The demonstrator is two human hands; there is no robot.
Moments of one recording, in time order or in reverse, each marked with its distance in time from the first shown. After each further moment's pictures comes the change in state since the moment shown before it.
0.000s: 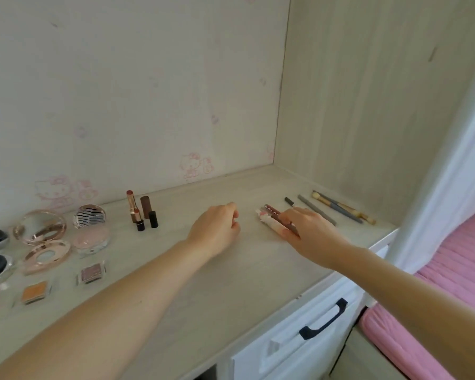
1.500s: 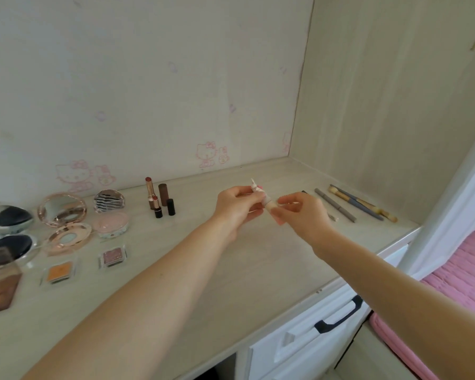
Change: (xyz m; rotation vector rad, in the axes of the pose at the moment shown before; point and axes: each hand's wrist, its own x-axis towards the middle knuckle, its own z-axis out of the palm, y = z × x) left_hand 0.007 0.016 -0.006 -1.328 0.026 -0.497; right_hand 0.029 -0.052 0.017 0.866 0.146 0.477
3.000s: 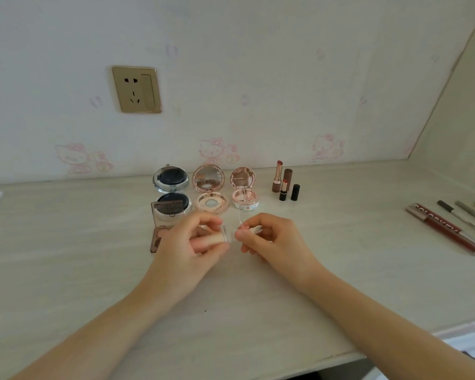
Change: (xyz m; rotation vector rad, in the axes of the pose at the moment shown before) left_hand -0.197 0.016 -0.266 0.705 0.354 0.488; right_hand -0.126 -0.077 0.217 0.220 -0.626 -0.281
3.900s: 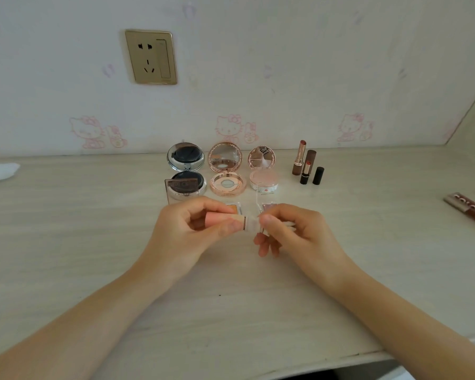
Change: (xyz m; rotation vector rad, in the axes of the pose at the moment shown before) left_hand -0.002 0.010 -0.010 -0.268 0.015 -0.195; right_hand -0.014 0.000 0.000 0.019 -0.078 -0.104
